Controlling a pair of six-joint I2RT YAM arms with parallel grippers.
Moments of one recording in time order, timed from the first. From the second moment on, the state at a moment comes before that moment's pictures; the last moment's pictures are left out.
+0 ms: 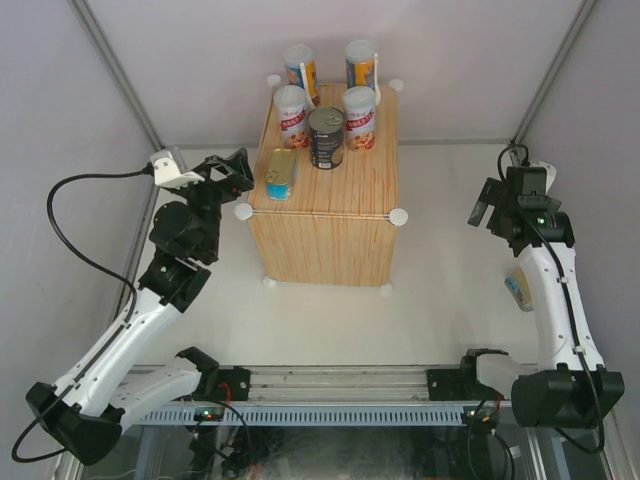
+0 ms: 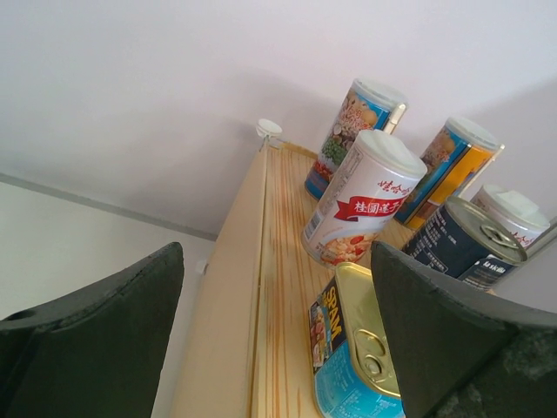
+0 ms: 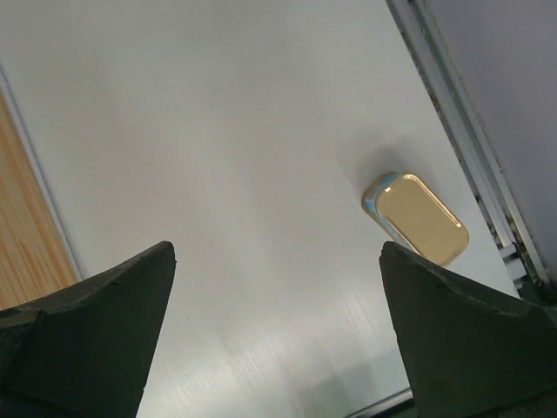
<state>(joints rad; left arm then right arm) -0.54 0.91 0.95 0.21 -0.55 -0.35 -0.03 1.13 1.22 -0.90 0.32 0.31</state>
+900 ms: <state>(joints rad) -0.54 0.80 0.96 0.22 -0.52 -0.40 -0.42 1.41 1.09 -0.95 0.34 0.32</state>
